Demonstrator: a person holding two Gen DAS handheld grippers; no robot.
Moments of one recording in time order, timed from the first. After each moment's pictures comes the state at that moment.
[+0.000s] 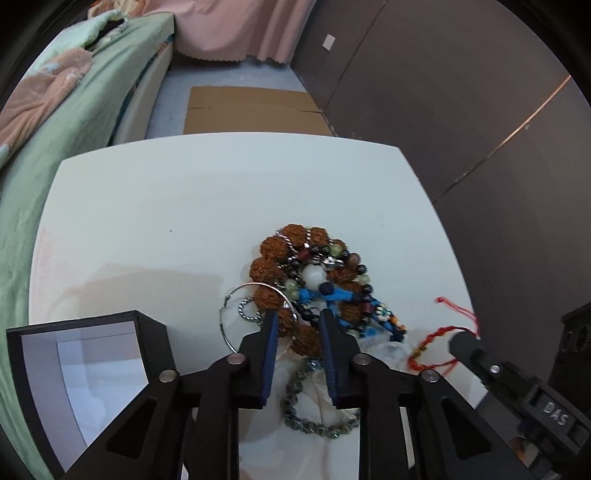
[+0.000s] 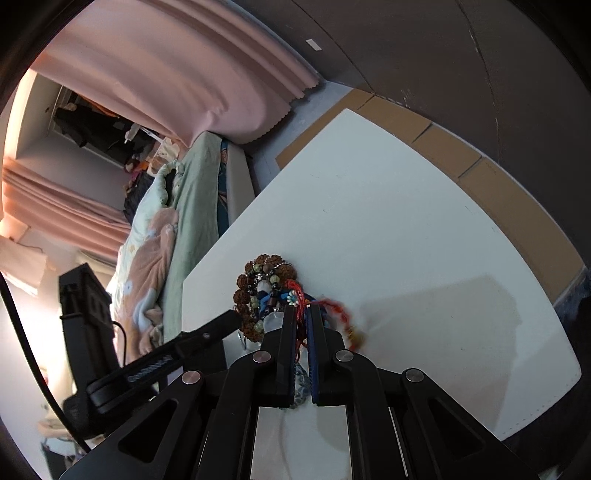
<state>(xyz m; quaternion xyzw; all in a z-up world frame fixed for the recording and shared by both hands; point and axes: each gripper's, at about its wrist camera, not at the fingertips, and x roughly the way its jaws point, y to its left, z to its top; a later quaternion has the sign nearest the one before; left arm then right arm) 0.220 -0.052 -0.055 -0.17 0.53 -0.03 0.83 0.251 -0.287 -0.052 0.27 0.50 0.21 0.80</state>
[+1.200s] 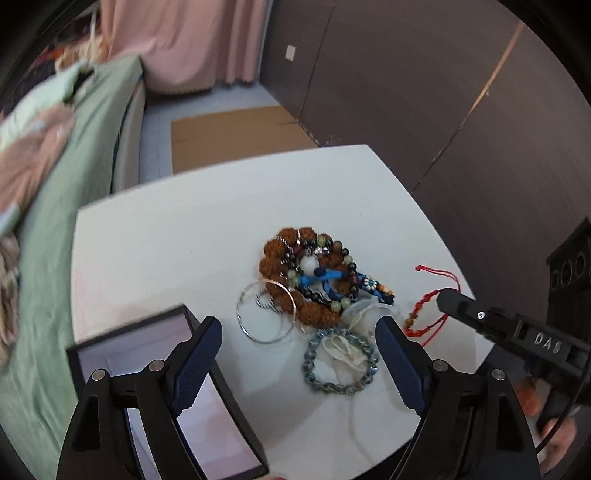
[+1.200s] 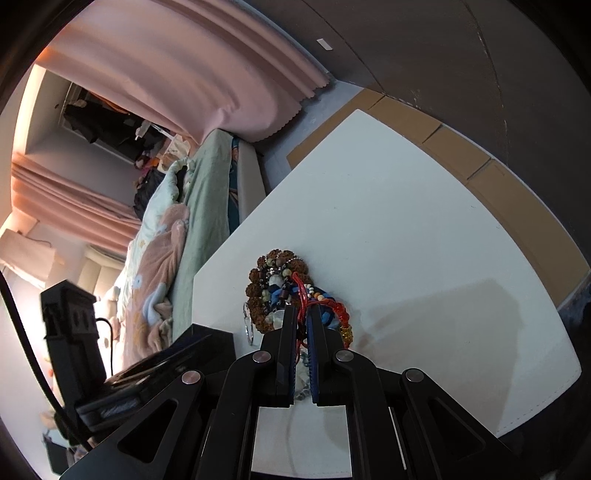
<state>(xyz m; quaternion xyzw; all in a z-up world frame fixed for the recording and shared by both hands) 0.193 -0.053 -0.016 -0.07 0.51 -0.07 0.86 0.244 -0.286 -0.046 0.27 0.49 0.23 0.80</state>
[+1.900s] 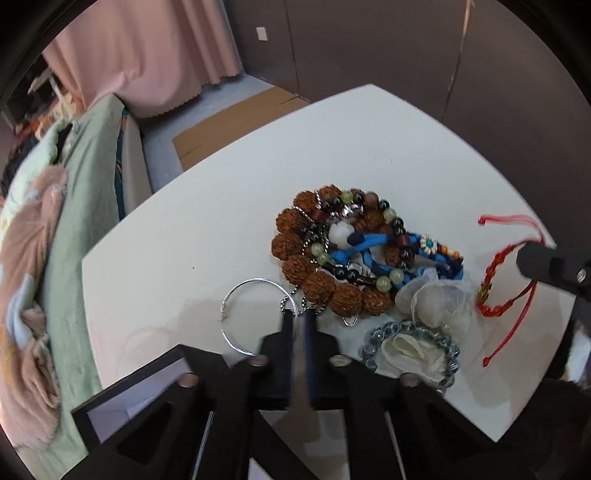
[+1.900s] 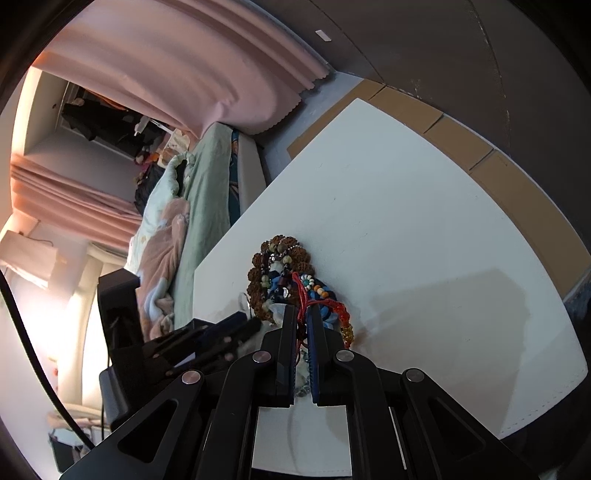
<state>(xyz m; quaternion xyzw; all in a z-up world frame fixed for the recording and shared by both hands) 0.220 -0.063 -0.062 0.07 0.54 -0.05 0.84 0.245 -0.283 -0.051 0.27 0.50 0.24 0.78</state>
